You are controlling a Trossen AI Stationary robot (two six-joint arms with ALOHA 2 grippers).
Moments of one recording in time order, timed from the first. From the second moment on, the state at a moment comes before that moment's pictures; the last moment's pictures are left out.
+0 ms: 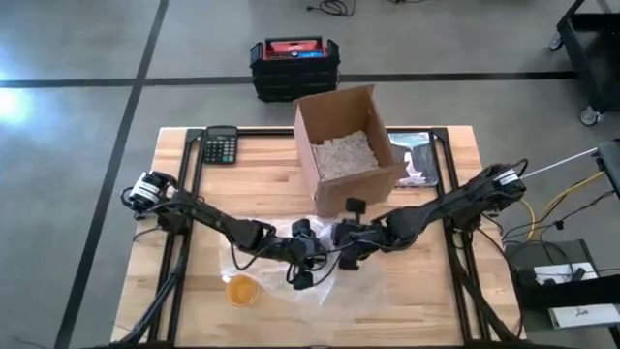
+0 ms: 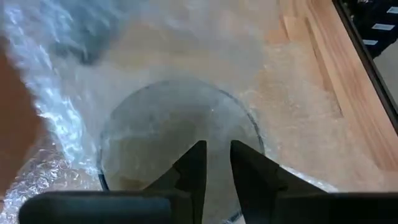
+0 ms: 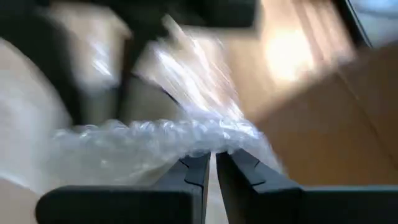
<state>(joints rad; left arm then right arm) -0.34 1.75 1.11 0.00 -0.25 -0.32 0.36 1.70 1.23 -0.44 0.40 0.20</state>
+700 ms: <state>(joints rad) -0.33 1.72 1.14 -0.03 -0.31 -0.31 0.35 1.90 1.25 -0.38 0.24 0.19</state>
